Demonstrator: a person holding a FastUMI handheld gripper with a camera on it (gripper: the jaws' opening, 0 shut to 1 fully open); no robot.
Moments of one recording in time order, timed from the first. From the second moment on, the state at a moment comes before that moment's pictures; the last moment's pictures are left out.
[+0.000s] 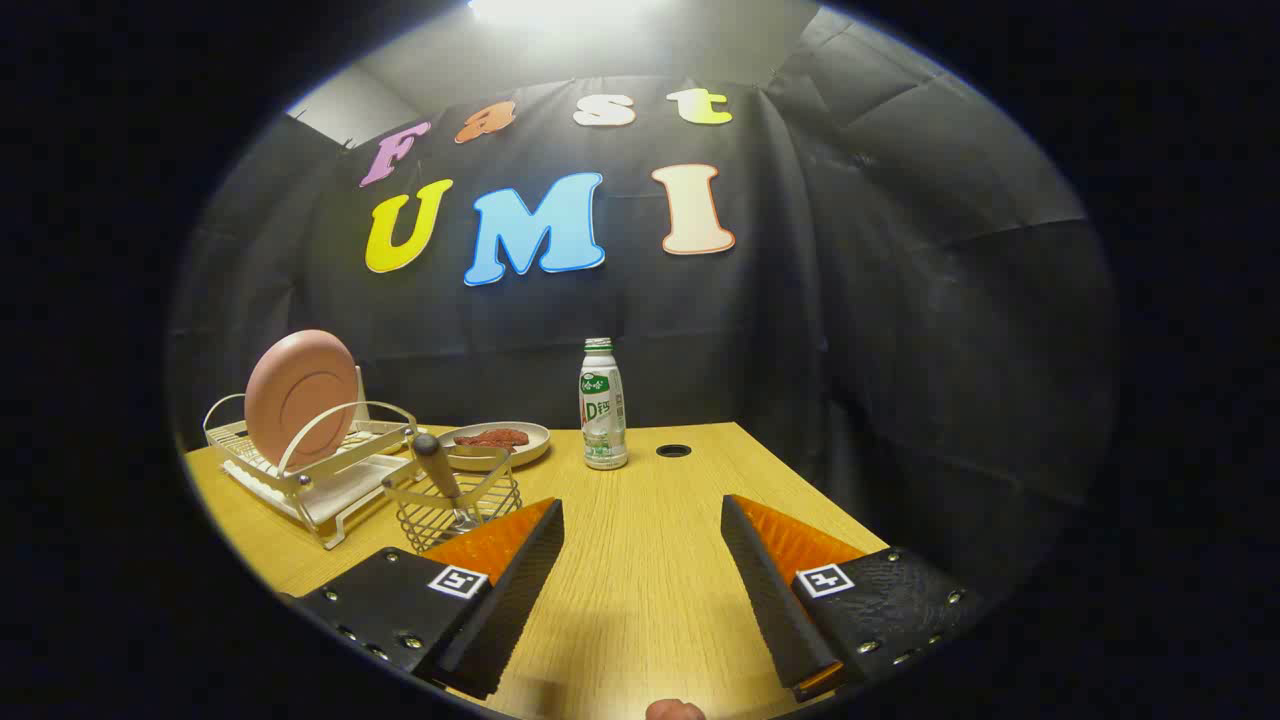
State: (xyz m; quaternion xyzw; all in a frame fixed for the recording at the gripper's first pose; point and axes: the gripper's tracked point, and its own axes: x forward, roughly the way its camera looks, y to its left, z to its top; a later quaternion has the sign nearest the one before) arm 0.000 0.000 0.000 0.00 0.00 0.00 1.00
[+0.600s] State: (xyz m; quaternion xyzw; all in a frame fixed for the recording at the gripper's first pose) arm -0.052 0.031 0.159 -0.04 -0.05 0.00 1.00
